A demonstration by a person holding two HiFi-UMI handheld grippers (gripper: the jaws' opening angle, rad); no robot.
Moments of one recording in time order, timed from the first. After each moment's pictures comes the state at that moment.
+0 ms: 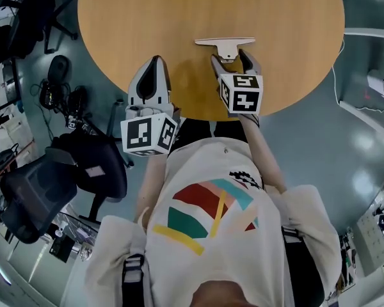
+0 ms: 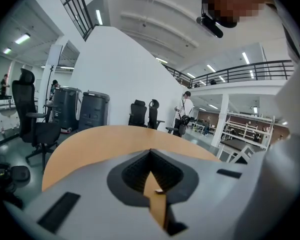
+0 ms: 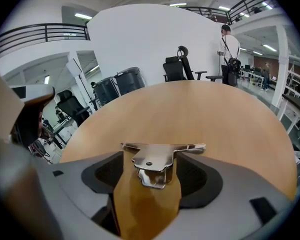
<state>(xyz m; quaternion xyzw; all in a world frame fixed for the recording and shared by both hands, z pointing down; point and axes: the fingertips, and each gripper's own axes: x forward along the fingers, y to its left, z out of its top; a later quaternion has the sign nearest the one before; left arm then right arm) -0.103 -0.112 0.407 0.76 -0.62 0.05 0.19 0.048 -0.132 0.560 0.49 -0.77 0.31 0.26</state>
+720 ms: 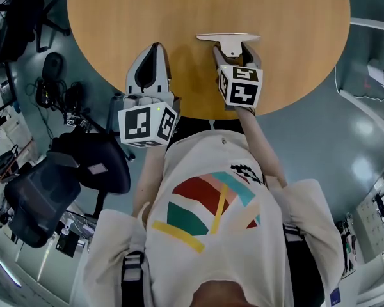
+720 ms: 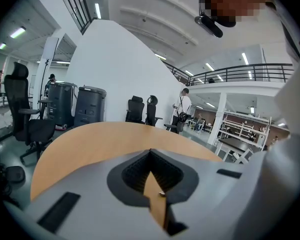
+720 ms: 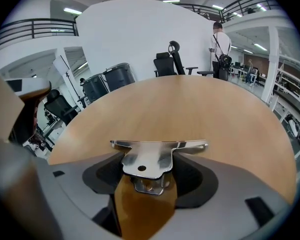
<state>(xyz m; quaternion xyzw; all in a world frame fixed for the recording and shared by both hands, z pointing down) -0.112 -0.155 0.428 0.77 -0.60 0.06 0.21 0.045 -0.154 0.587 0.53 -0.73 0.33 0.28</state>
